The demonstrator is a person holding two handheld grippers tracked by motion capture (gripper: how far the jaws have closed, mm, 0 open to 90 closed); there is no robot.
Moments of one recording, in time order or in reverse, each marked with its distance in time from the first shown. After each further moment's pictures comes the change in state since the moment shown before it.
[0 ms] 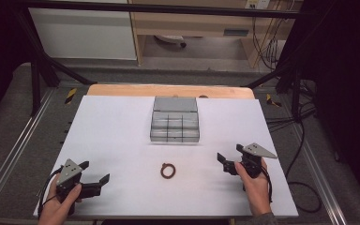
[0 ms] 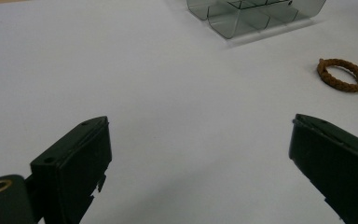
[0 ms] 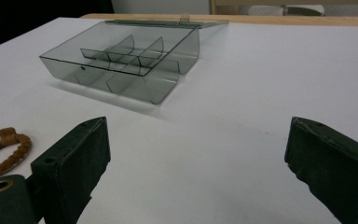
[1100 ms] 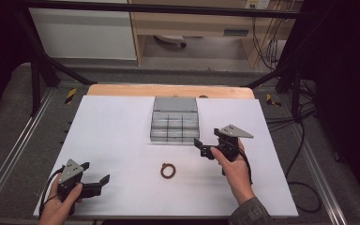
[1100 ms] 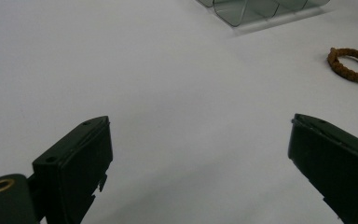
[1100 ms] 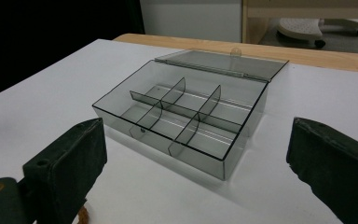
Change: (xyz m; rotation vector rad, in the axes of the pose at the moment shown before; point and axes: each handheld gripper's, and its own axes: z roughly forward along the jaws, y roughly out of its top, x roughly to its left) left arm 0.004 -0.005 0.004 0.029 0.004 -0.017; right arm 0.051 0.058 0.047 -0.006 0.085 -0.017
